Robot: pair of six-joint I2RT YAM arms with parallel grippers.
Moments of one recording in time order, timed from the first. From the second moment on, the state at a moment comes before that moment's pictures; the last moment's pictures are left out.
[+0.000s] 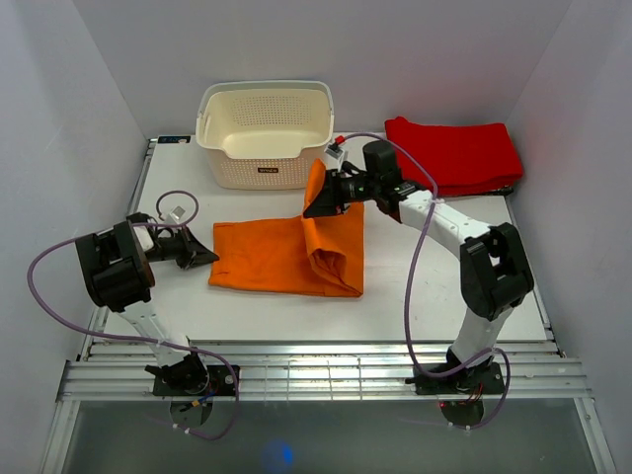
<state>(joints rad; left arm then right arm) 0.42 1.88 0.94 -0.41 0.90 0.01 0.51 1.75 1.32 -0.01 -0.98 0.43</state>
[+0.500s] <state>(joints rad) 0.34 1.89 0.90 -0.35 0.95 -0.08 0.74 2.04 1.53 0.16 -0.90 0.60</state>
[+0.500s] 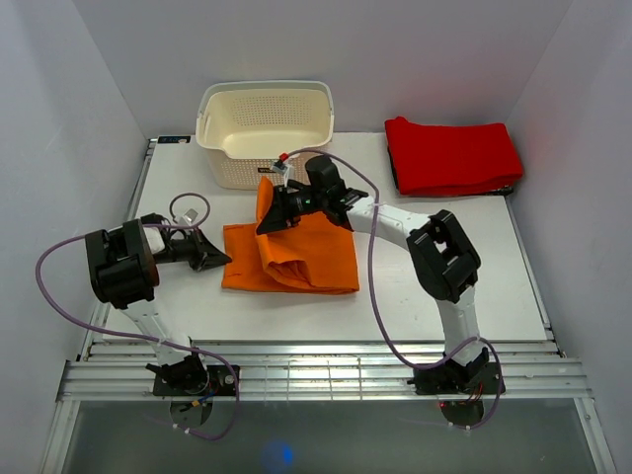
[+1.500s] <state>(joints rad) 0.32 1.88 0.81 -0.26 1.01 -0.17 0.88 2.37 1.79 0.21 -0.78 0.62</state>
